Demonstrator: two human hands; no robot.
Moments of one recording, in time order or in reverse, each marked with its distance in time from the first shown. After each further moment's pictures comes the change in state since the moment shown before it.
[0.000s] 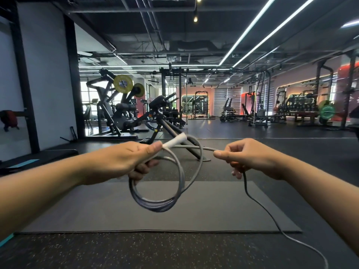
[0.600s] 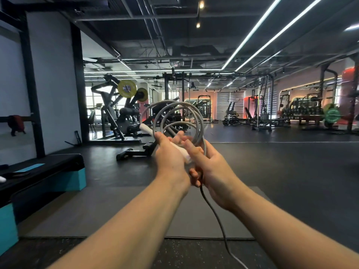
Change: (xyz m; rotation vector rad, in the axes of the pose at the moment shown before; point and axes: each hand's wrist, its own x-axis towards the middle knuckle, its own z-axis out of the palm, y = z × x) left_hand 0.073 0.046 0.087 -1.246 0.778 0.074; right_hand 0.019 -0.037 0.112 0.756 0.082 -0.223
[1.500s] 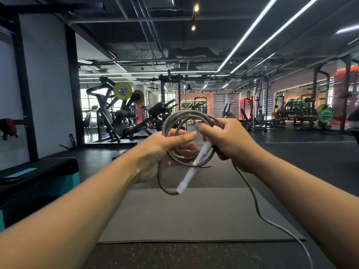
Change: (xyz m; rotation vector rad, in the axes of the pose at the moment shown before) left_hand 0.015 0.048 -0.018 0.663 -0.520 -0.067; right_hand 0.021 -0.075 -0.043 -0.585 0.157 -0.173
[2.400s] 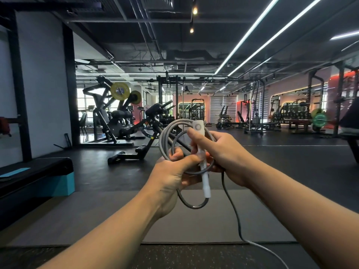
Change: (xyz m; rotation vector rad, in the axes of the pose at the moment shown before) left_hand -0.016 -0.043 0.047 -0.301 0.155 0.124; right_hand -0.017 0.004 0.007 0.137 -0.153 0.215
